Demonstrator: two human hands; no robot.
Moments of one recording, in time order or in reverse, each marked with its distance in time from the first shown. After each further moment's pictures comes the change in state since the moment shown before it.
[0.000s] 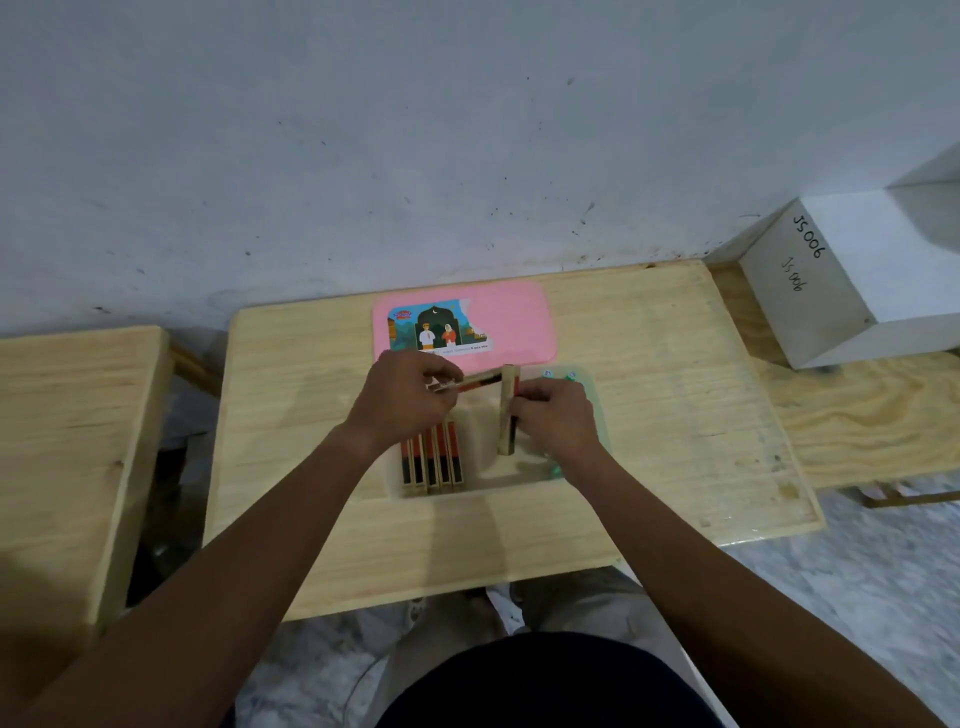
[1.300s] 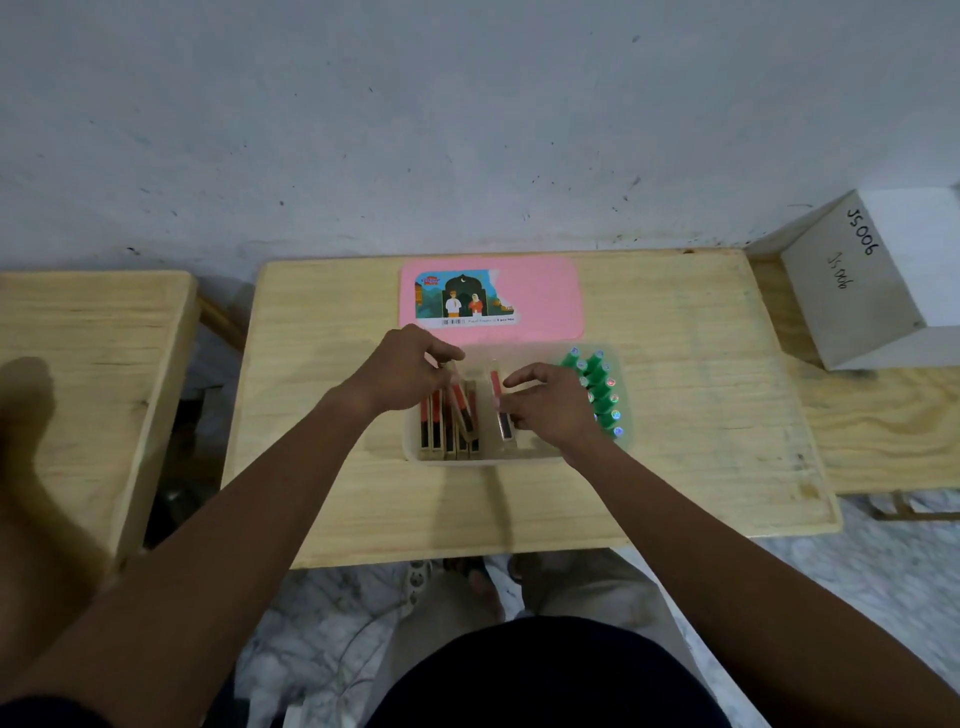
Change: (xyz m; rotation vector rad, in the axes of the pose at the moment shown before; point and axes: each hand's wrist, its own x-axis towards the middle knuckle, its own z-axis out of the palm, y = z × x) left_hand -0.011 -0.027 -0.014 -0.075 -0.160 -0.153; right_hand 0.003 0.017 0.024 0.023 -0.226 0.004
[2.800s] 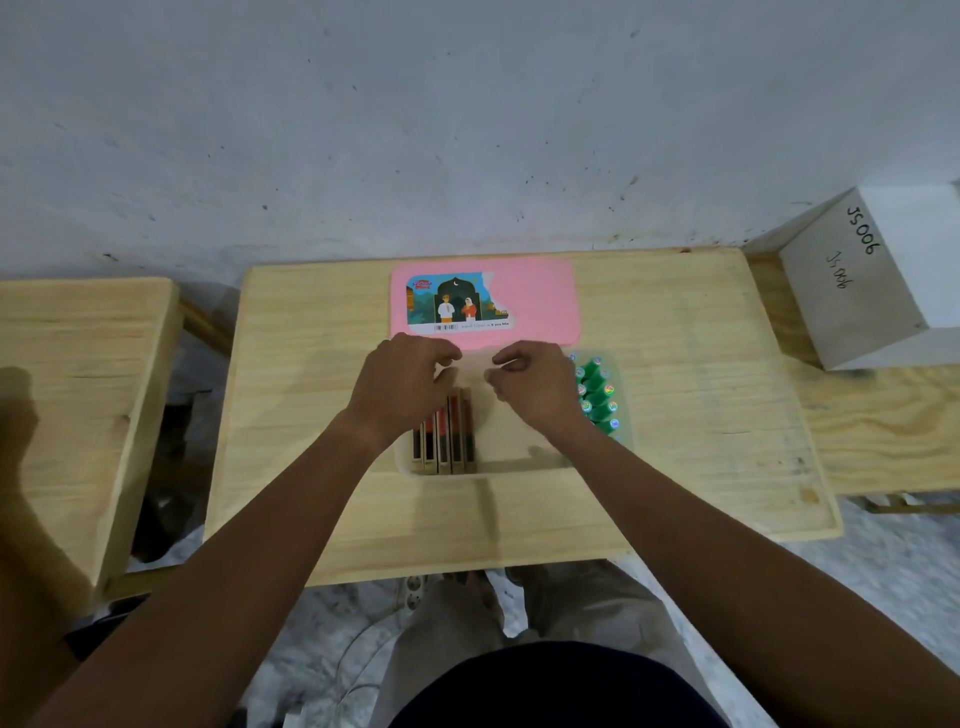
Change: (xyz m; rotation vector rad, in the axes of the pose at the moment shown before) left_hand 0.004 -0.005 0.017 0.337 0.271 0.199; right_hand 0.028 -0.020 0.013 -0.233 0.140 -0.149
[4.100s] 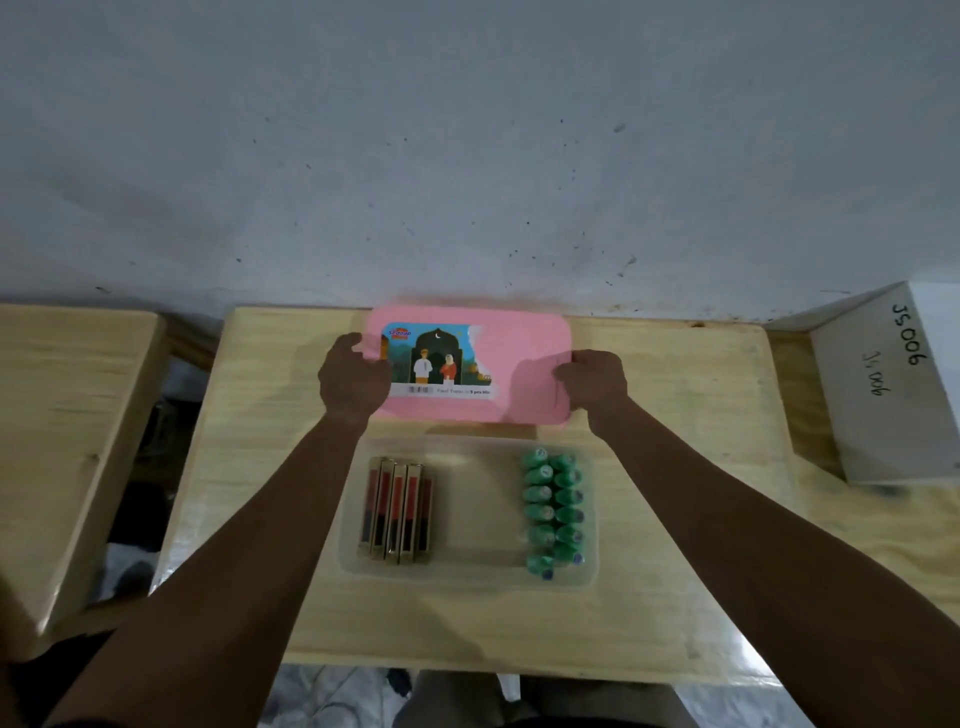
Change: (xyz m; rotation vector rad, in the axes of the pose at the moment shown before) left_hand 0.107 -0.017 0.020 -0.416 0.209 -0.941; right_hand 0.150 0.012 -0.088 0.115 -0.066 0.331
